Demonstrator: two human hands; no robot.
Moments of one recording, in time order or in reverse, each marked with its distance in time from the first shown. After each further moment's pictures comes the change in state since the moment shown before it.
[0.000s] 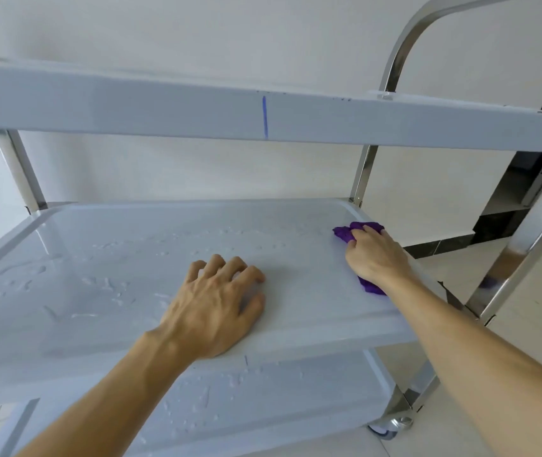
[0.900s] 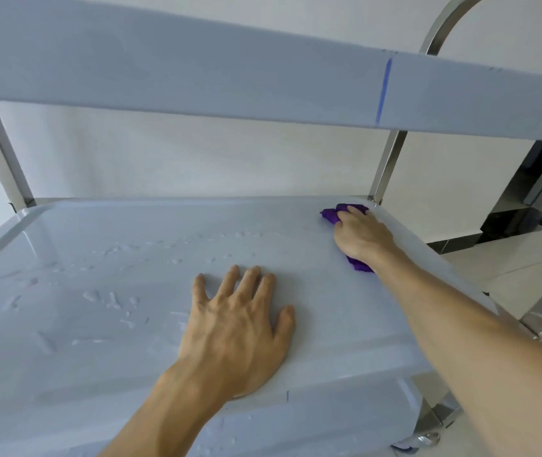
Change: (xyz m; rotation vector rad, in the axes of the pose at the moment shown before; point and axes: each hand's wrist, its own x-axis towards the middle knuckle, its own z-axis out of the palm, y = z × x) left_hand 0.001 0.002 0.009 0.046 -0.073 -0.135; right_hand 0.060 -0.055 0.019 -0.049 -0.032 -0.038
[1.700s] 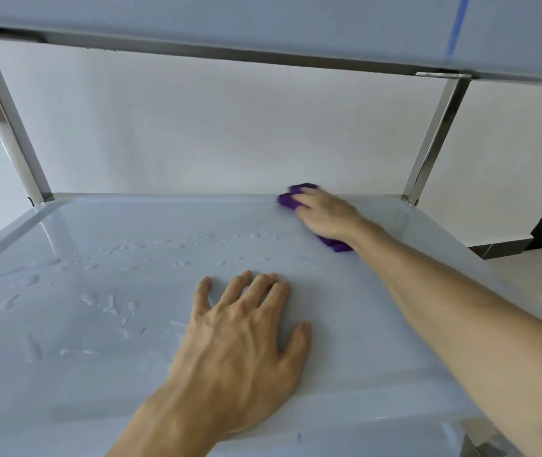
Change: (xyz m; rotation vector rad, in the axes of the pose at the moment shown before) left_hand -0.022 0.008 -0.006 -0.066 0.007 -0.054; right_hand 0.036 -0.069 0.013 0.165 -0.072 -0.491
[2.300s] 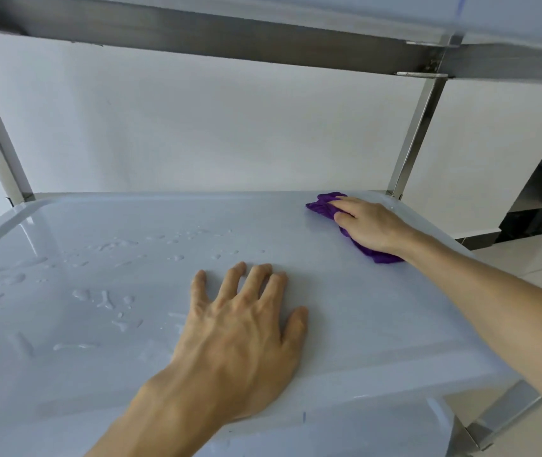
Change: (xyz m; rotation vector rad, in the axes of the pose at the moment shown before) left_hand -0.001 0.005 0.002 0.049 -0.023 0.058; right_hand -0.074 0.054 -0.019 0.027 0.051 0.182
